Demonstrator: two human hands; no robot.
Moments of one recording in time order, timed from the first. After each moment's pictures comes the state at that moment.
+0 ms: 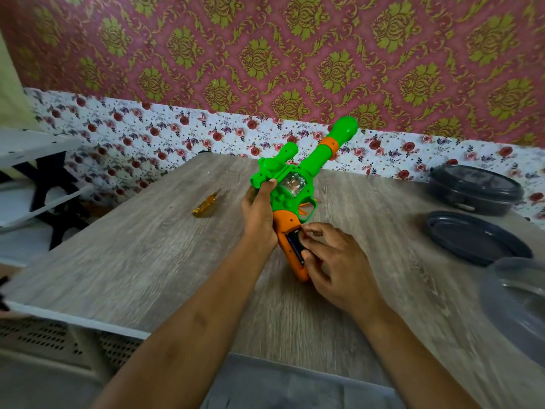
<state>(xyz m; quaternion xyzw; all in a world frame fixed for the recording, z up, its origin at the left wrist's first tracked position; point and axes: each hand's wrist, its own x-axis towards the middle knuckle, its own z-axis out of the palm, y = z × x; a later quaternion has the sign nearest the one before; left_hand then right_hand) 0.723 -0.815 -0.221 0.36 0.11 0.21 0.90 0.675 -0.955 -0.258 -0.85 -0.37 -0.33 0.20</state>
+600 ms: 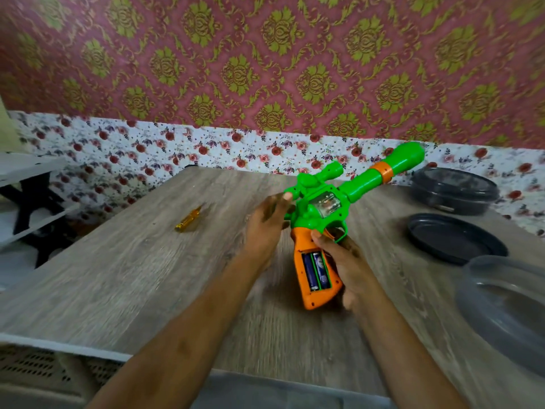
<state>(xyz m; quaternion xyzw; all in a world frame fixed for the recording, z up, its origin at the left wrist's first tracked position) 0.721 -0.838 -0.231 0.64 -0.04 0.20 0.74 0.683 -0.972 -0.238 -0.59 -0.01 0.05 0.80</state>
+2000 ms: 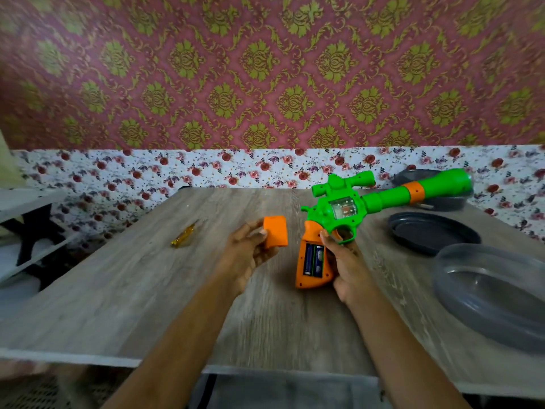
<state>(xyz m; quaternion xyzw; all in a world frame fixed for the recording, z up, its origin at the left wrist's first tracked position) 0.673 -0.828 -0.221 0.55 0.03 0.04 0.83 0.706 -0.991 -0.254 -0.49 -0.01 -0.01 0.87</state>
